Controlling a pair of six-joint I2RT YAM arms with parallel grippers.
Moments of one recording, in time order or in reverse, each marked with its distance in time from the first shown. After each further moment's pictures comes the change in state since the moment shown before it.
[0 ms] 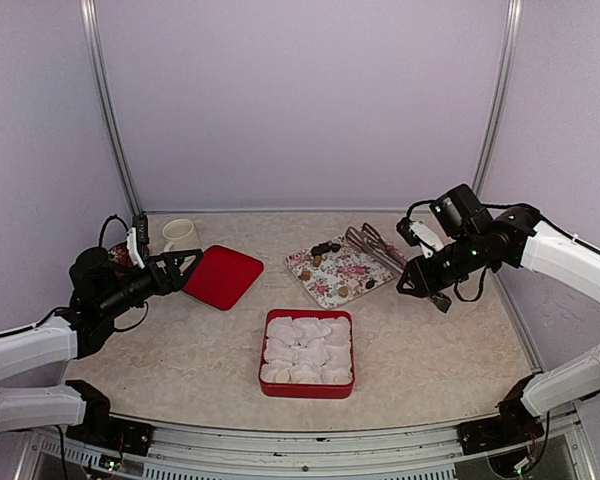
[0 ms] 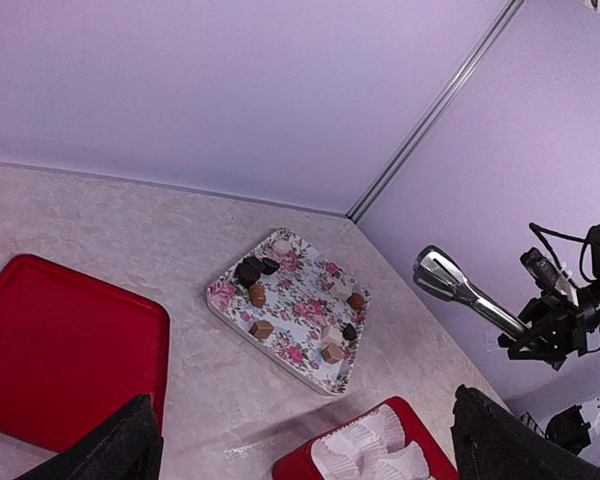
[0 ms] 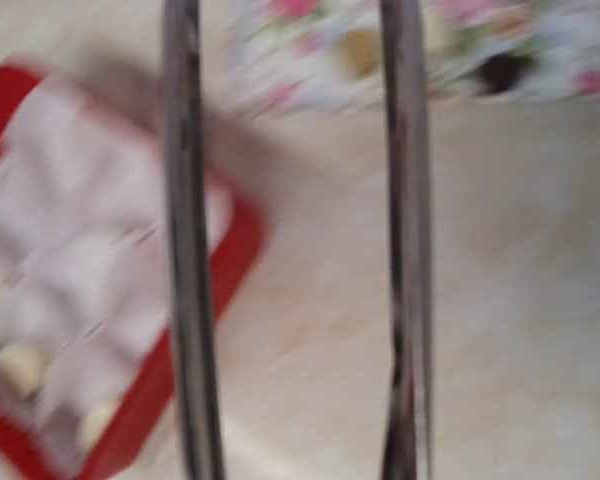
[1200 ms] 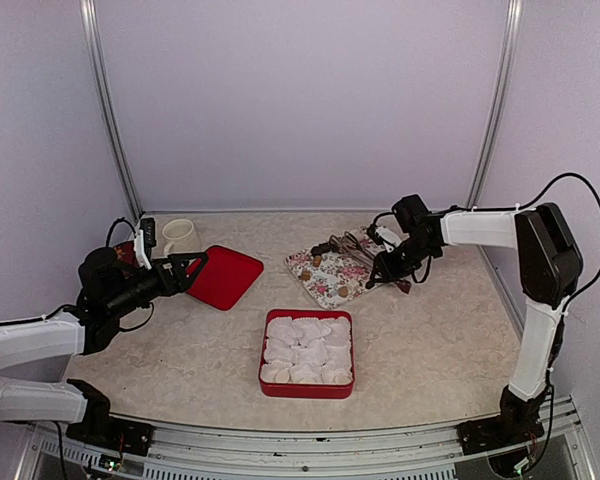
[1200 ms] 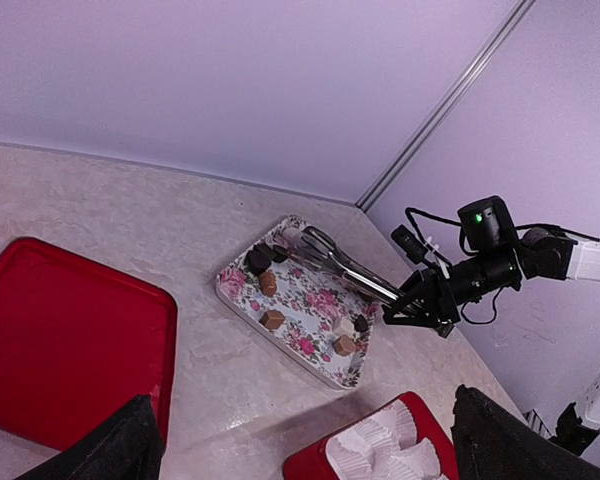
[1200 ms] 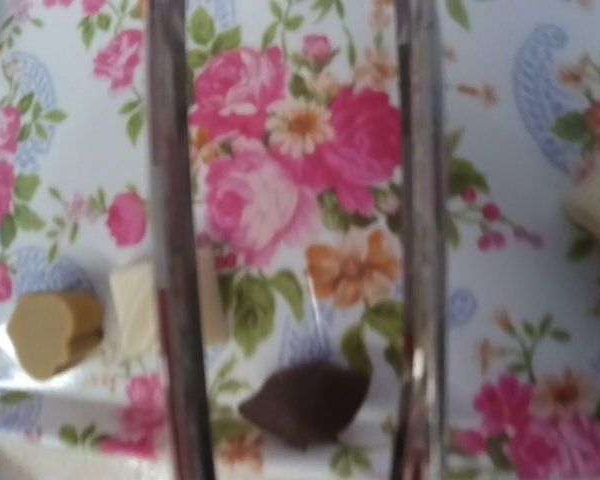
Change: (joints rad) left arm 0.000 0.098 0.000 0.062 0.000 -0.003; right arm -0.249 0.657 0.217 0.340 -0.114 -0.236
